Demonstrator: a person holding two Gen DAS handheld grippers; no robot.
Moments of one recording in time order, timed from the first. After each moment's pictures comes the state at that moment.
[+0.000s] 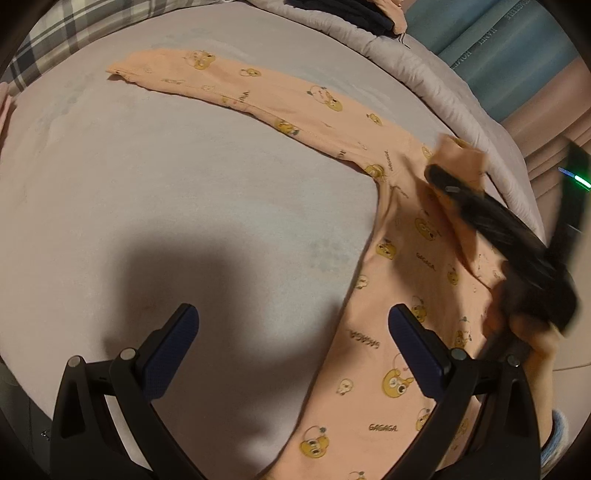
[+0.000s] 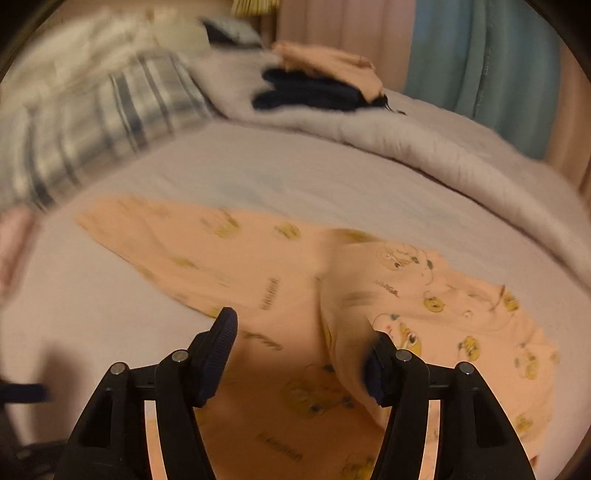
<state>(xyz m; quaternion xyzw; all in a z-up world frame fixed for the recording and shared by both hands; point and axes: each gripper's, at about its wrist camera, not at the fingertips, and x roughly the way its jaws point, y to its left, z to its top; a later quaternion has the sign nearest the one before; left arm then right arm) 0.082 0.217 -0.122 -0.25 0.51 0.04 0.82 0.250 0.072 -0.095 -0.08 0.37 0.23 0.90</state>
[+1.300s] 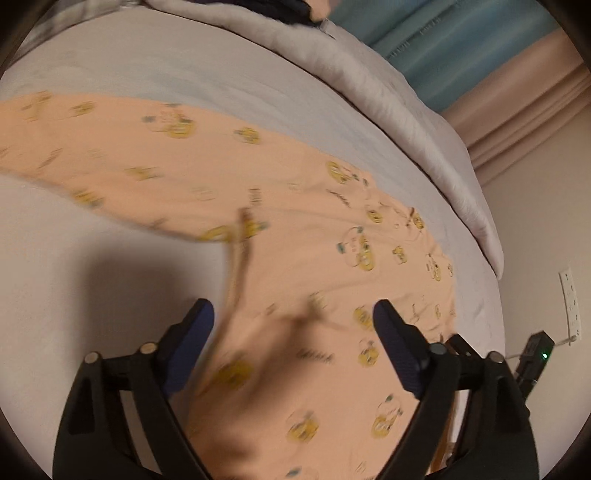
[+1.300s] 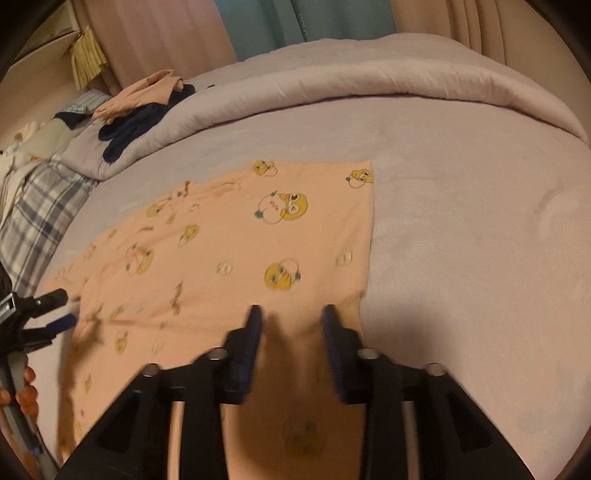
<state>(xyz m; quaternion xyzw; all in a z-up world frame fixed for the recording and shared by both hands) 0.182 0.166 -0.120 -0.28 0.47 -0.08 0.83 0.206 -0.176 -0.131 0.12 0.44 0.07 0.89</state>
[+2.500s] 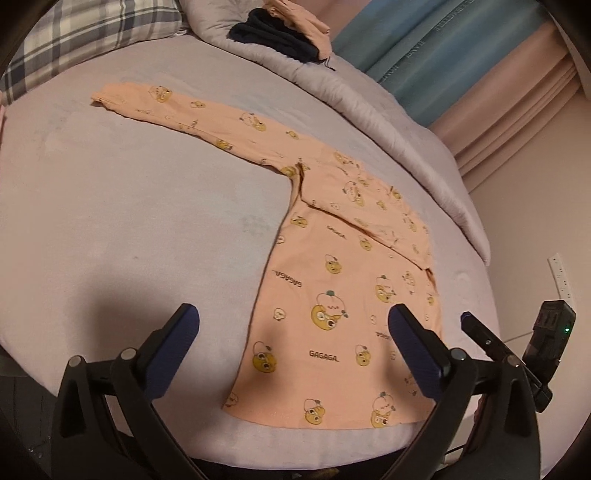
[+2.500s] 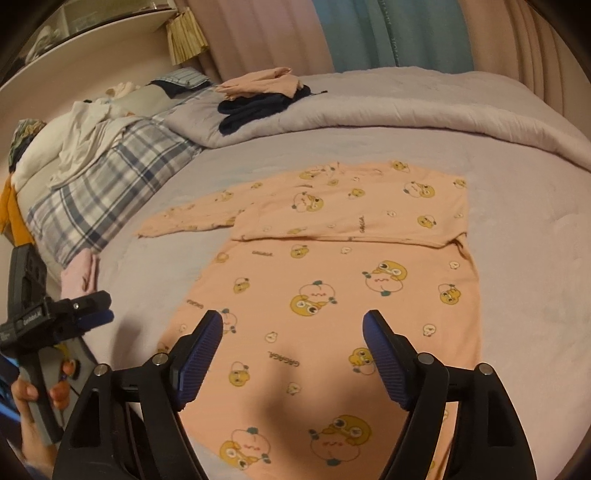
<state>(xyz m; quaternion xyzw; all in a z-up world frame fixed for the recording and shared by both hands) 0.000 0.204 -0.073 -0.27 0.43 -0.07 0.86 0.075 -0.082 -0.078 0.08 0.40 0.19 0.89</state>
